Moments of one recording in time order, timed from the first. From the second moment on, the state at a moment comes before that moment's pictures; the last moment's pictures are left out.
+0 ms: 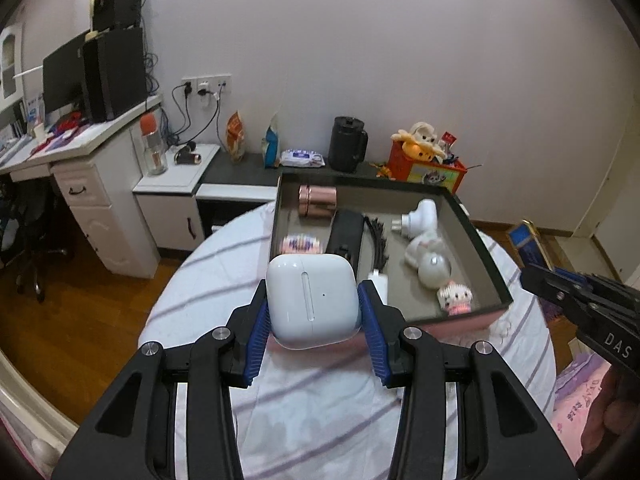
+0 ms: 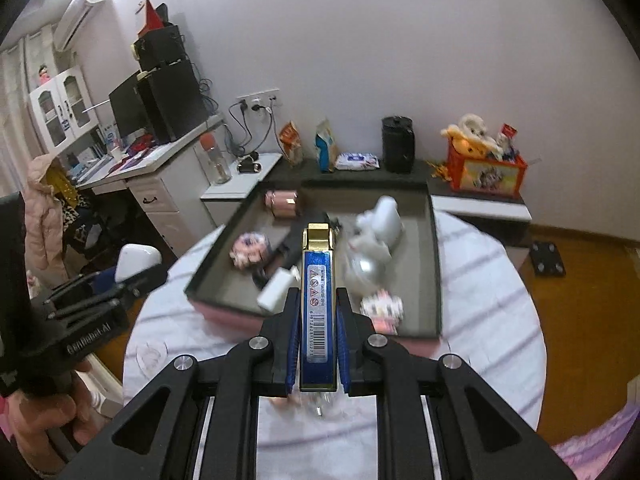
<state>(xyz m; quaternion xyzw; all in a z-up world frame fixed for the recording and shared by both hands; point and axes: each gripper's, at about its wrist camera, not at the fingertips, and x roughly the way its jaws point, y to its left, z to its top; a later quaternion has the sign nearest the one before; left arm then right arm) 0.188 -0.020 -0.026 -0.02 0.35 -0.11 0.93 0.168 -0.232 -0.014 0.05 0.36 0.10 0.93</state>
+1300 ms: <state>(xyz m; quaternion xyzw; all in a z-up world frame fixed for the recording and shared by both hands) 0.233 -0.039 -0.062 0.01 0.39 -0.07 0.92 0.242 -0.243 -0.073 0.09 0.43 0.11 0.89</state>
